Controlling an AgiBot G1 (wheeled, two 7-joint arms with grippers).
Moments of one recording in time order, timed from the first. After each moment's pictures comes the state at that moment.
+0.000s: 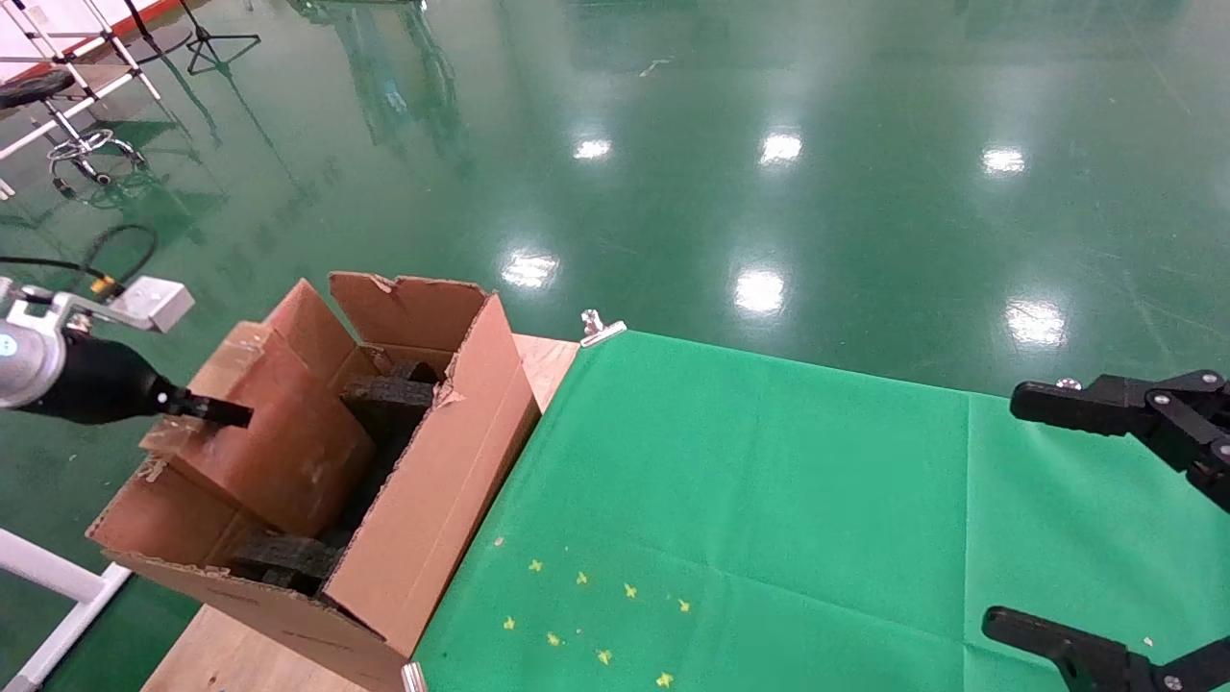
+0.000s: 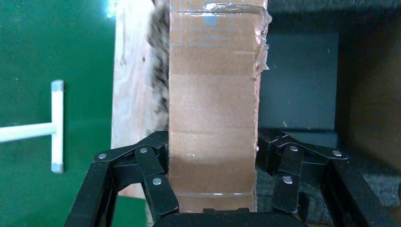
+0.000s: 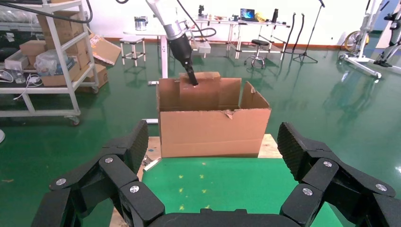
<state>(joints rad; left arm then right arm) -1.94 0.69 1.07 -0.01 1.76 1.13 -0.62 1.09 -0.59 -0.33 1.27 -0.70 -1.48 0.16</state>
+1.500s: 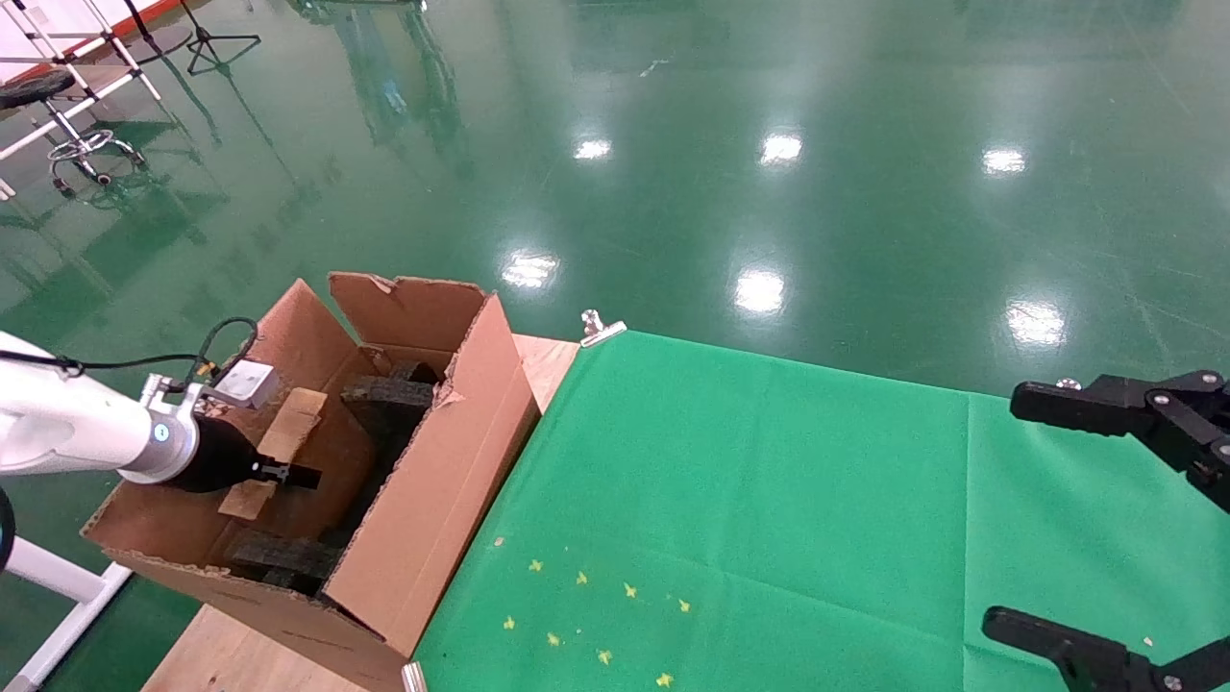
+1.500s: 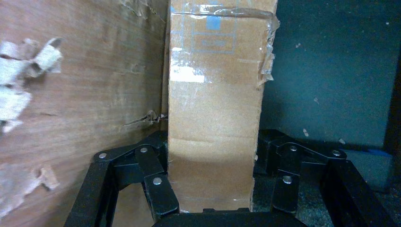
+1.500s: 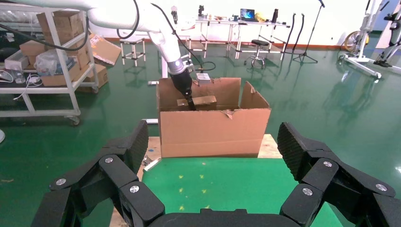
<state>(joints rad) -1.62 0.82 1.02 0.02 1.70 0.86 -0.73 1.09 -0.59 -0.33 1.27 -0.70 -1.48 0.16</state>
